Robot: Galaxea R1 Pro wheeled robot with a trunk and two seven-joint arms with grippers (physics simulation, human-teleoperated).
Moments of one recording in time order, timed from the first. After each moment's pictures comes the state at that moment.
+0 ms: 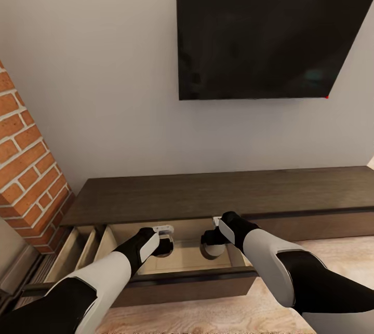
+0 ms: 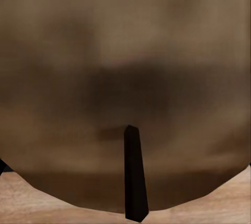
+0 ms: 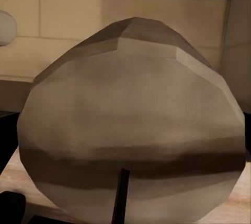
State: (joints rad) left arm -0.89 -0.17 -0.35 -0.22 0.56 0.50 0.24; right arm -1.06 0.17 -0.01 -0.05 0.02 0.62 0.02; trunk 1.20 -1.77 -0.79
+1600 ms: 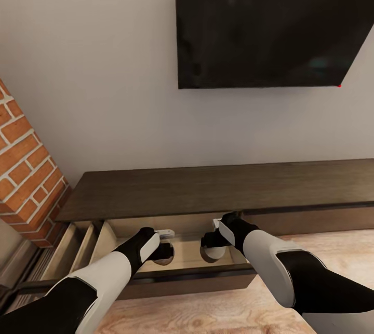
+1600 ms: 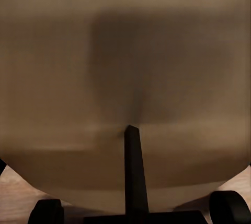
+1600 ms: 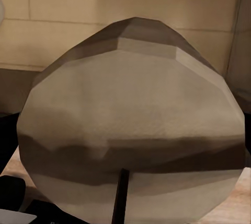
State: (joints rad) left arm -0.89 -0.17 -0.36 -0.22 0.56 0.61 0.24; right arm -1.06 0.17 -0.01 -0.03 0.02 0.62 0.02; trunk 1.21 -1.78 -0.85
